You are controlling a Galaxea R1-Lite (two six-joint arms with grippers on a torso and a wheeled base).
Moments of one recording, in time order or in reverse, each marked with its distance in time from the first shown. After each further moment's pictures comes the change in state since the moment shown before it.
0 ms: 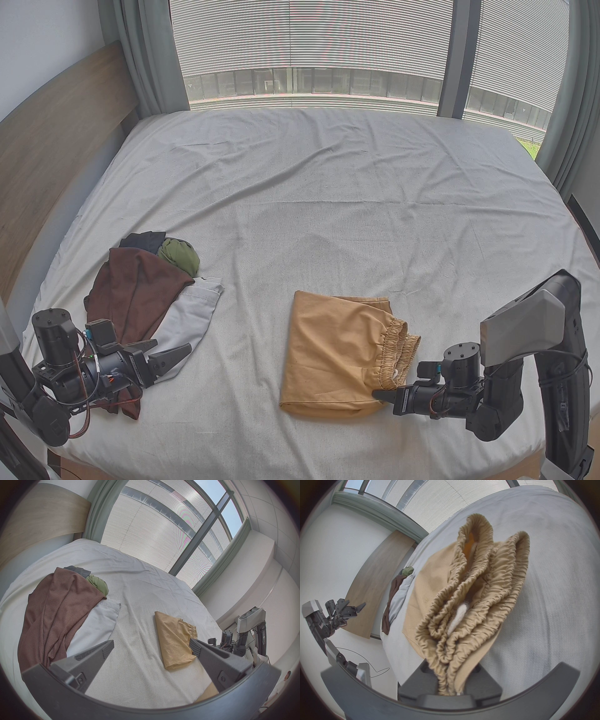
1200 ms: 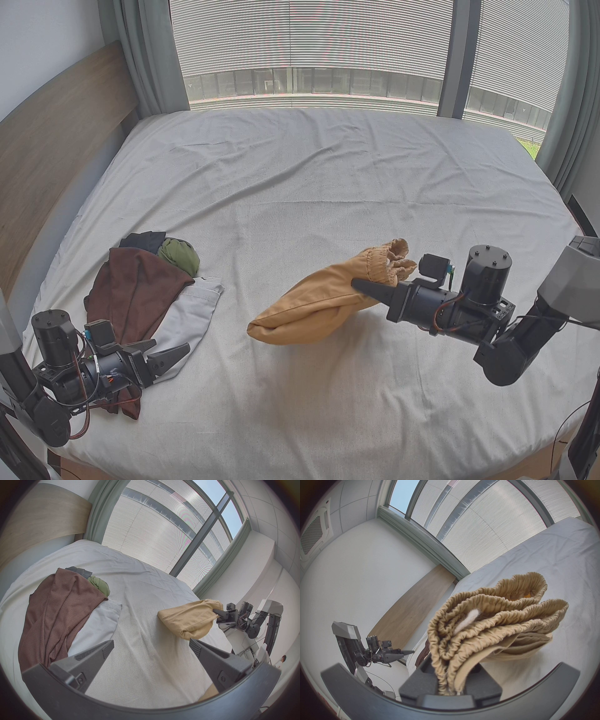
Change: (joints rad) left arm 0.011 0.019 0.011 -0.036 -0.003 -0.001; right arm 0.045 -0.415 -0.328 0.229 0.072 0.037
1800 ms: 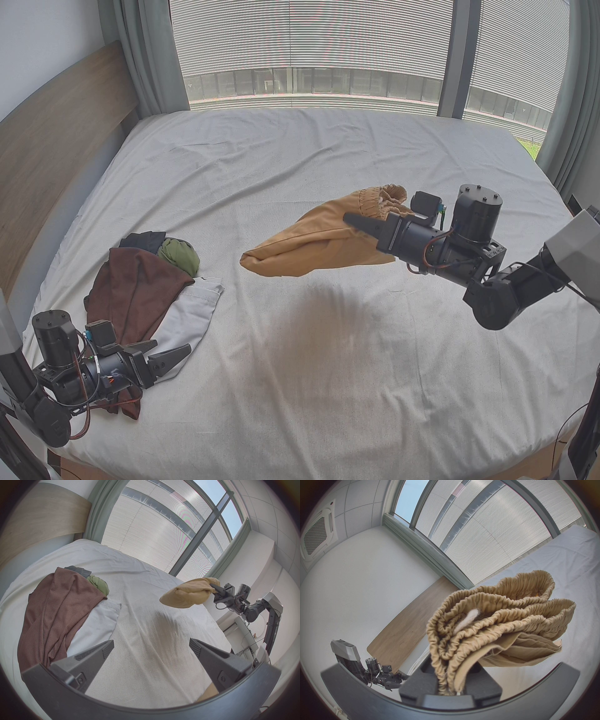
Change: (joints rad) left arm -0.005 0.000 0.001 0.000 -0.003 0.000; right arm -0.029 0.005 -0.383 0.263 0.002 0.025
